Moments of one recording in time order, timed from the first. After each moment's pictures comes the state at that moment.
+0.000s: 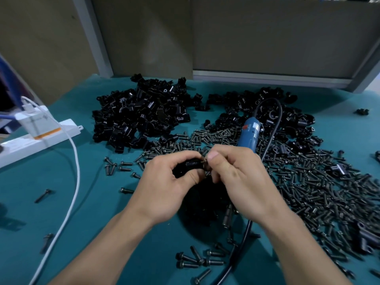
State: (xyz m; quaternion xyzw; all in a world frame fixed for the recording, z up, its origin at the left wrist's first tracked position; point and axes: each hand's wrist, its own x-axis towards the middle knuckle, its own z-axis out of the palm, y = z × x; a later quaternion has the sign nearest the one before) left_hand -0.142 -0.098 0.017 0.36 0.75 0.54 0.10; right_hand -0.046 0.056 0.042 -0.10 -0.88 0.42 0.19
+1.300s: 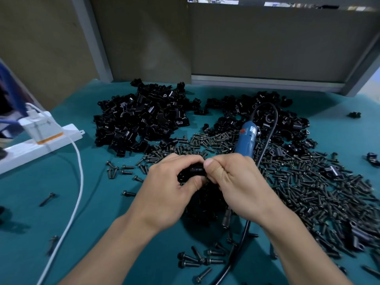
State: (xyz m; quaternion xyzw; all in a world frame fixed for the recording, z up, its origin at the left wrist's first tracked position) left_hand -0.138 -0.099 0.020 0.41 0.78 0.47 0.01; right_hand -0.047 0.054 0.049 -0.11 -0.91 0.38 0.14
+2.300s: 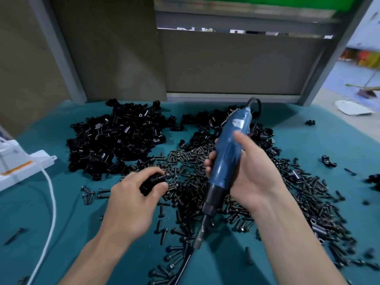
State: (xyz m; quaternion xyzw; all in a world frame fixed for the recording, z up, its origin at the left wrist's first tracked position) left_hand -0.150 -0.104 0.020 0.29 0.82 0.49 0.03; right_hand -0.040 0.099 0.078 -0.23 -0.37 0.89 0.15
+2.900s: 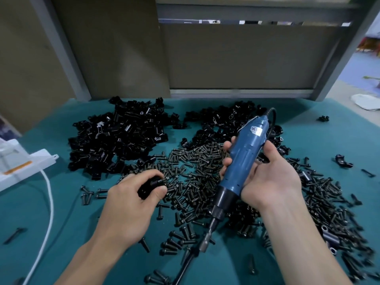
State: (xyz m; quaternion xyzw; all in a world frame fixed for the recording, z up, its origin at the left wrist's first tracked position) left_hand -0.151 -0.103 0.013 0.29 0.84 0.45 0.01; right_hand -0.034 0.136 0.050 -0.21 -0.19 0.94 0.17
